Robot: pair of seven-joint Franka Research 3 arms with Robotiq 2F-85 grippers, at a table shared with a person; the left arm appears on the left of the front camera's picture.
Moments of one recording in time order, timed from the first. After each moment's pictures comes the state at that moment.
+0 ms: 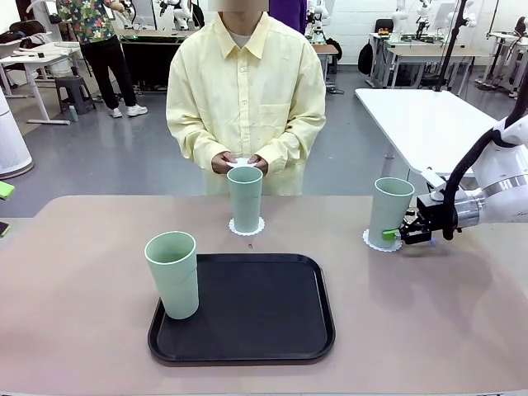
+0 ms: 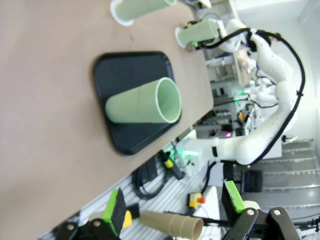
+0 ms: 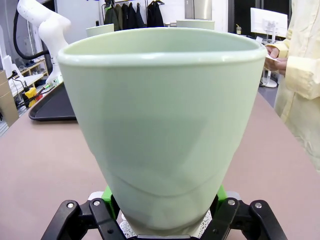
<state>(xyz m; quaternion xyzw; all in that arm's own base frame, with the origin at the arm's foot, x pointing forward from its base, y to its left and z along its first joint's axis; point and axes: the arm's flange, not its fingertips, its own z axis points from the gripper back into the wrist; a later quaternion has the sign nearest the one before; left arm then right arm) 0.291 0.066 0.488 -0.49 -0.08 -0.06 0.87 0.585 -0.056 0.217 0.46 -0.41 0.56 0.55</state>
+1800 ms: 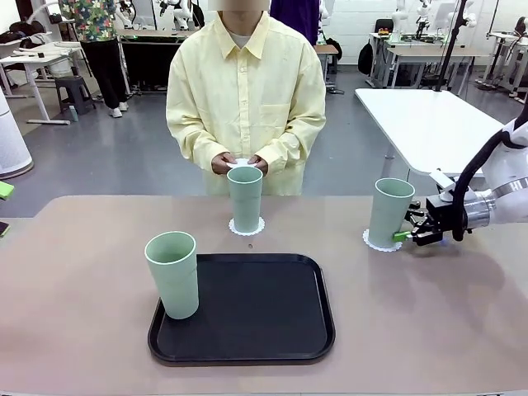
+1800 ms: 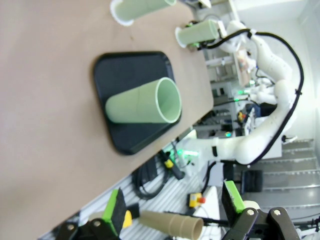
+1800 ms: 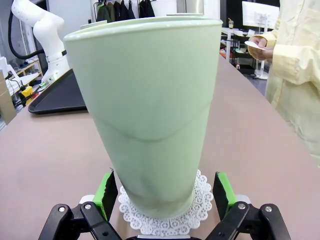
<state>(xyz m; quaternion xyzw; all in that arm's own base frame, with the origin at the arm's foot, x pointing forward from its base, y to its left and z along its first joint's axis) 0.291 0.066 0.488 -0.49 -0.08 -0.06 0.87 0.586 -0.086 0.214 0.45 -0.41 0.55 0.57</state>
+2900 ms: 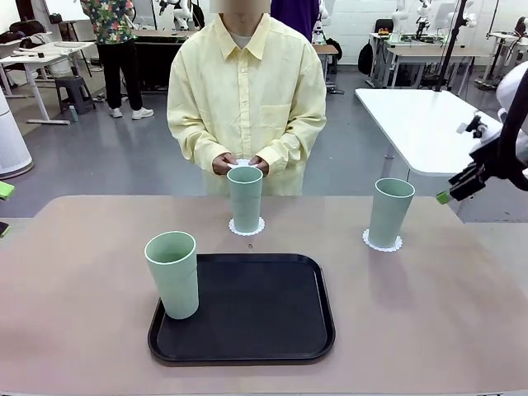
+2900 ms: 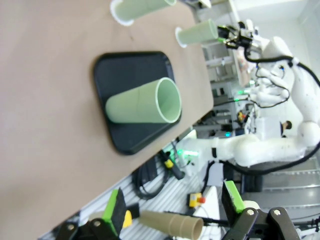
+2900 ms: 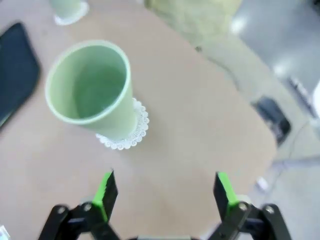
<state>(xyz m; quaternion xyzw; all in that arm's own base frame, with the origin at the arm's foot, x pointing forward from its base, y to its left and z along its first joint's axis) 0.291 0.066 0.488 -0.49 -0.08 -0.06 0.87 0.509 -0.095 0.423 0.09 -0.28 0.40 0.87</state>
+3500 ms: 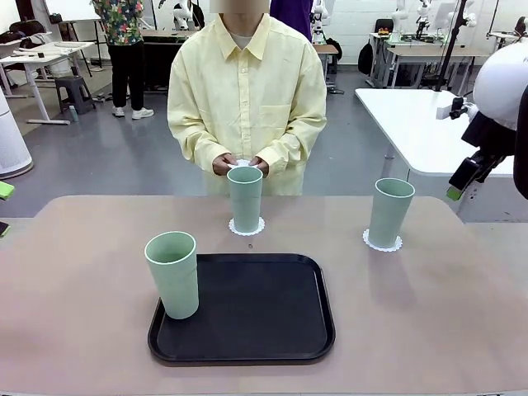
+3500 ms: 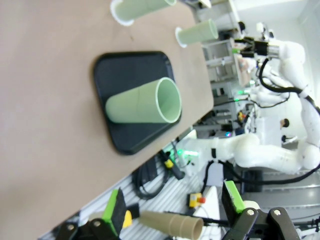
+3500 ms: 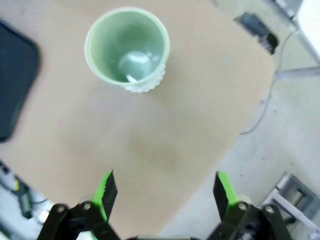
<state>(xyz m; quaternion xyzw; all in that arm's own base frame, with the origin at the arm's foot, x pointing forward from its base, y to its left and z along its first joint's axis) 0.291 0.066 0.488 -0.49 -0.08 -0.06 0.87 0.455 -0.020 0.505 -0.02 -0.11 0.31 0.94</state>
